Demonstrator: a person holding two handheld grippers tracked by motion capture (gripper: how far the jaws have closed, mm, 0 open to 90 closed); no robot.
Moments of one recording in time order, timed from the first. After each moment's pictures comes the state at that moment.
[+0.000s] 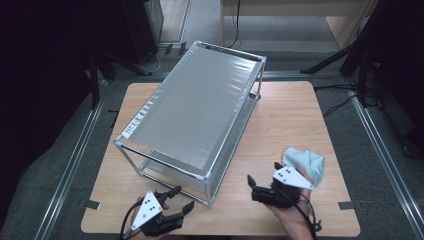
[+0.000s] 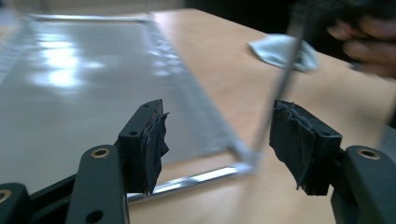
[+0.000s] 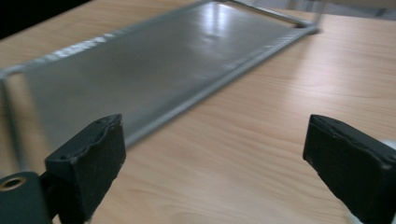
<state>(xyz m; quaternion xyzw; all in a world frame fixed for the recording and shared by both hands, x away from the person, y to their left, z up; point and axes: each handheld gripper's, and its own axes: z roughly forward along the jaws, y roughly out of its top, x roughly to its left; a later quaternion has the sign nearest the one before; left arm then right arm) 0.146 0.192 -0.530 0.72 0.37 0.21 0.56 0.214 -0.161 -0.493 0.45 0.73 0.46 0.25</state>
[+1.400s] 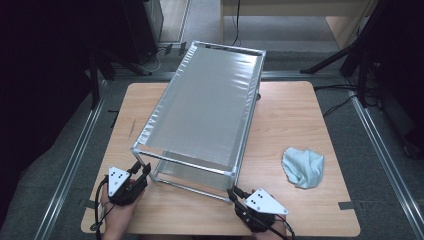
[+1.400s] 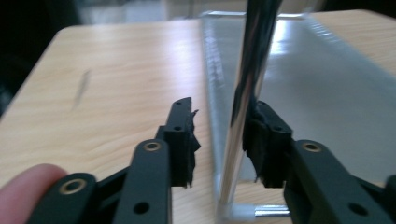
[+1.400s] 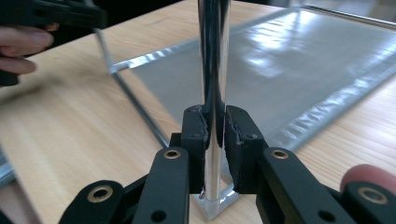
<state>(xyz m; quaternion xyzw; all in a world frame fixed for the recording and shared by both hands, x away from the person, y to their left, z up) 0.198 0.260 -0.529 0.64 0.52 0.33 0.45 0.169 -0.112 -0.516 0.36 0.76 0.51 0.20</state>
